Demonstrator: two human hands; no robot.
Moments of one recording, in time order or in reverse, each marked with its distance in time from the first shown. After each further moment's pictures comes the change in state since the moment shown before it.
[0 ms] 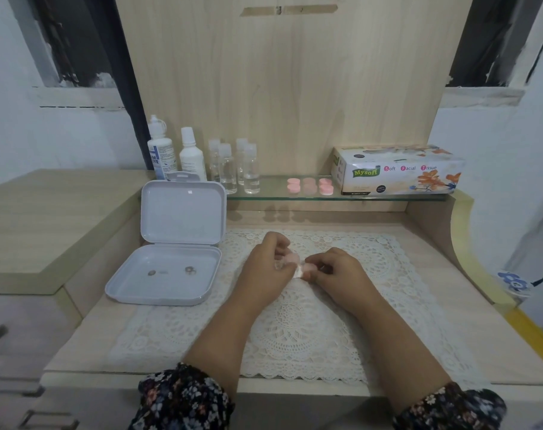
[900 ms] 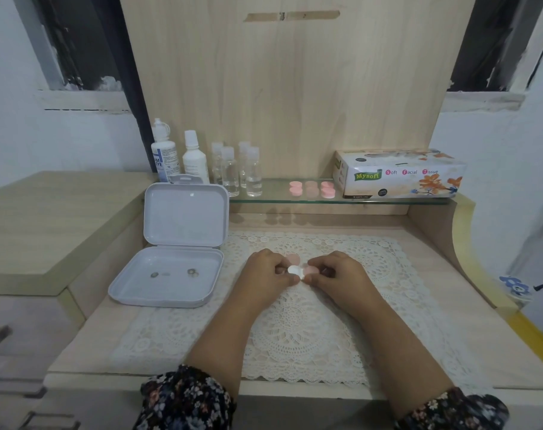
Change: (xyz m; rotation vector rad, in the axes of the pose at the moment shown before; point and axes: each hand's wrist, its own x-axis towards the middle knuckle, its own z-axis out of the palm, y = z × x) left_hand 0.002 -0.001 -0.005 0.184 -0.063 -0.033; right_hand -0.002 -0.003 -0.001 -0.035 0.003 0.018
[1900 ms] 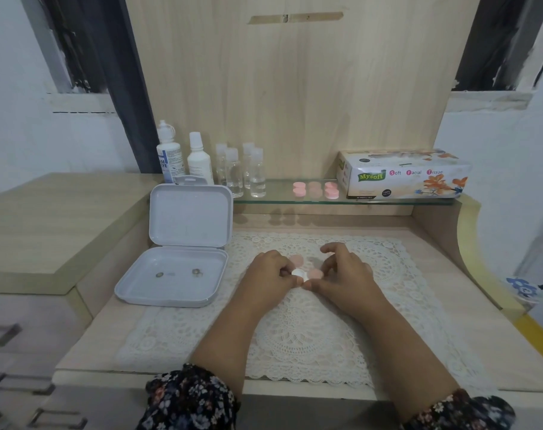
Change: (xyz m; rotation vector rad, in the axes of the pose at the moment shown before) left_hand 0.000 -0.003 0.004 0.003 0.008 0.039; right_hand -0.001 0.000 0.001 -0.117 0.040 -0.004
